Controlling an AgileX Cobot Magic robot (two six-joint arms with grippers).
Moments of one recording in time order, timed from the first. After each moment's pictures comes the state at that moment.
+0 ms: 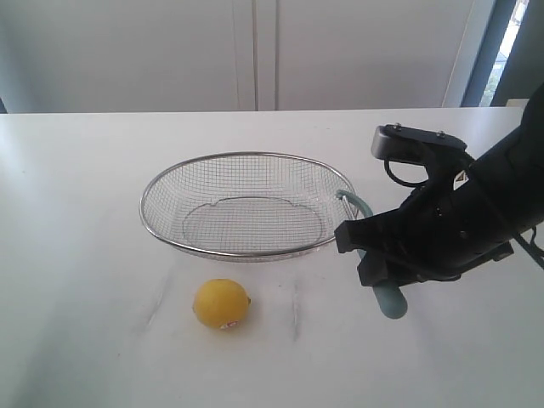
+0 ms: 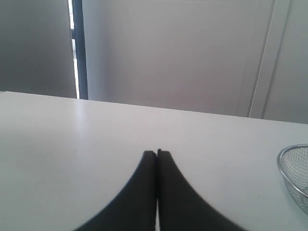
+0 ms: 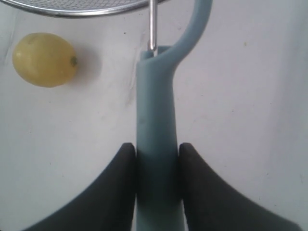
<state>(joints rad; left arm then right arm) 0.11 0.00 0.02 -0.21 0.04 0.10 0.41 1.37 -0.86 0.36 0.77 0.01</state>
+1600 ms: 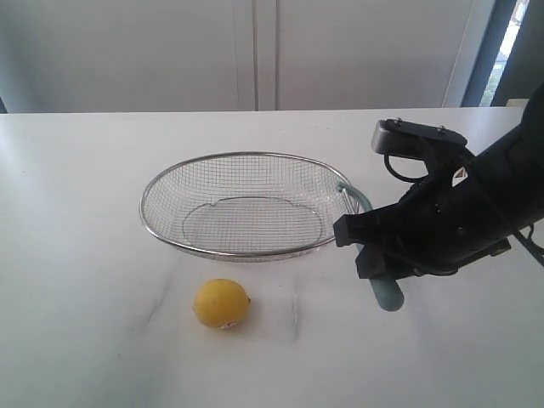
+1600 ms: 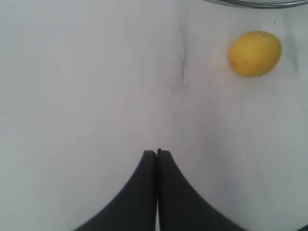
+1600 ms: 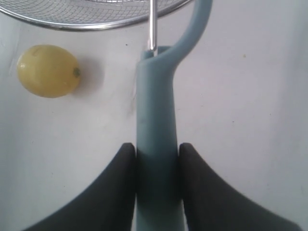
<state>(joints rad) 0.07 1.00 -0.68 -0.55 1.00 0.57 0.41 1.37 -0.86 0.36 0.74 0.01</state>
